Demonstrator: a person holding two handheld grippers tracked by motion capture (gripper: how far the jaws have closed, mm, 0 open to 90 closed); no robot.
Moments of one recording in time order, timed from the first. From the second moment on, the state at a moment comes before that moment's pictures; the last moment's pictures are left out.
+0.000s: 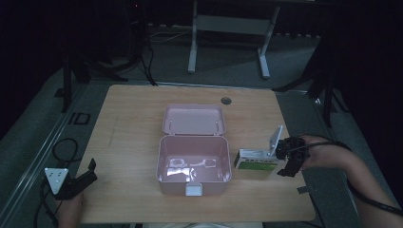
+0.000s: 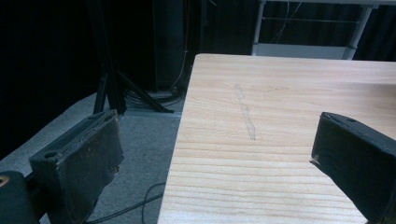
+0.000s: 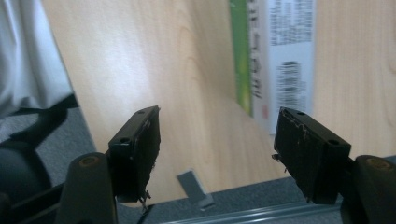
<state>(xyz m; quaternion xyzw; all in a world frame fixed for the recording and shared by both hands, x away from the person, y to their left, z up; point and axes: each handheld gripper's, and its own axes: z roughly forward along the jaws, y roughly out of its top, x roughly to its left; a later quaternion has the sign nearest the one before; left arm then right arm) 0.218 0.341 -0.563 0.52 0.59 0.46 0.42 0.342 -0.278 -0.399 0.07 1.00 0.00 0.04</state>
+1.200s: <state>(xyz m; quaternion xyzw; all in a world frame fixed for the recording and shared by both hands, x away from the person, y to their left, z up) 0.219 0.341 -0.563 0.52 0.59 0.45 0.42 0.402 -0.248 -0.449 0.05 1.00 -0.05 0.01</state>
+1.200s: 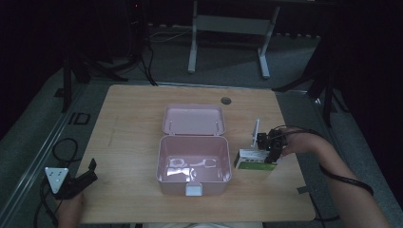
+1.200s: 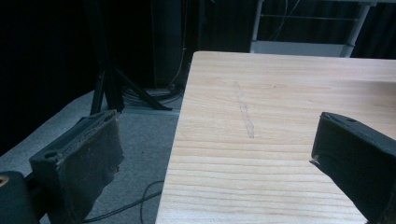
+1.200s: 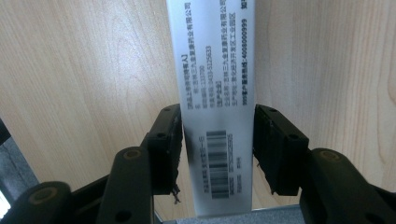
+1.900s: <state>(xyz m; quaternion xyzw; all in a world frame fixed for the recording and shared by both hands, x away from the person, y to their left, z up) 0.220 0.342 -0.562 0.52 0.59 0.45 0.42 0.404 -0.241 -0.454 0.03 1.00 -0.07 -0.01</state>
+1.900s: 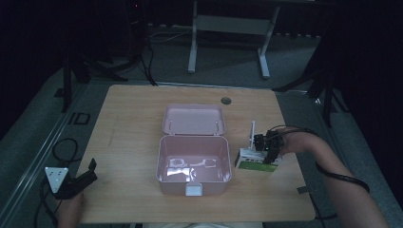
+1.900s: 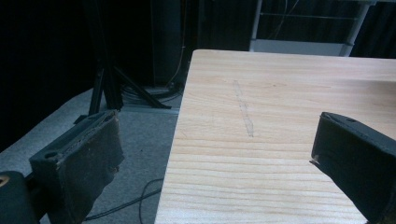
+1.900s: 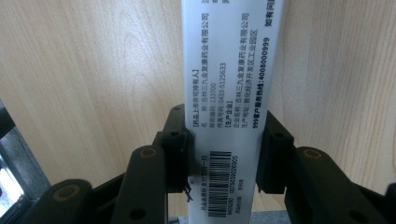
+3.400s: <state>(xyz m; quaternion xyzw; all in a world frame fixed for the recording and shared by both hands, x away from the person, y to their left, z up) 0.221 0.342 -0.562 0.52 0.60 0.45 0.42 0.349 -0.239 -0.367 0.04 1.00 -0.08 -0.01</state>
